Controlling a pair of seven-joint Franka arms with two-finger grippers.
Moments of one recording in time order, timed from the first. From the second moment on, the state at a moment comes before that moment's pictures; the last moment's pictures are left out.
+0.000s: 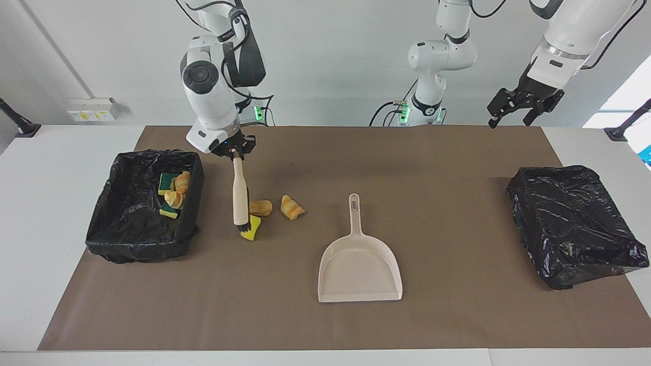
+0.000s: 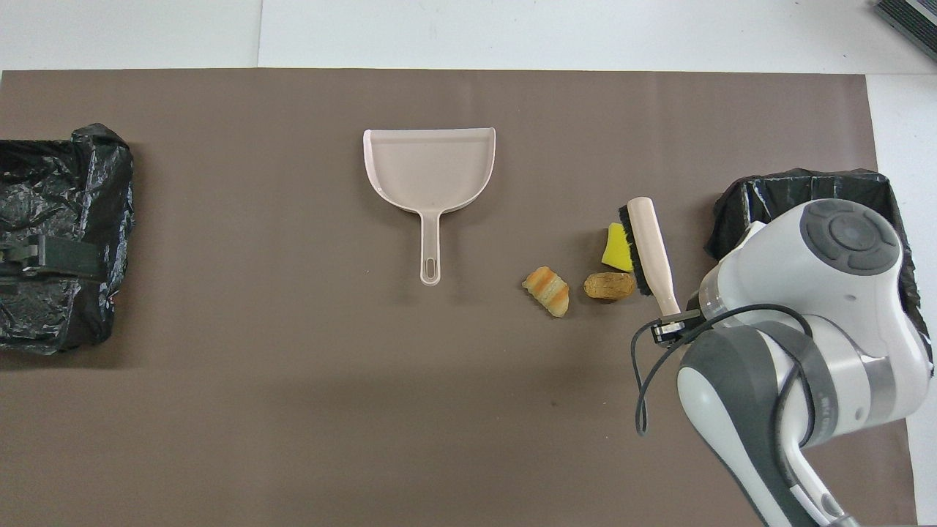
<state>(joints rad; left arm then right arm) 0.00 -0.13 -0.06 -1.67 -0.04 1.54 -0.12 -0.16 -0.08 0.36 -2.08 0.04 1.79 0.04</state>
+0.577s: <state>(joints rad) 0.00 -0.13 -0.06 -1.67 -0.04 1.54 -0.12 -0.16 -0.08 0.36 -2.13 0.04 1.88 0.04</state>
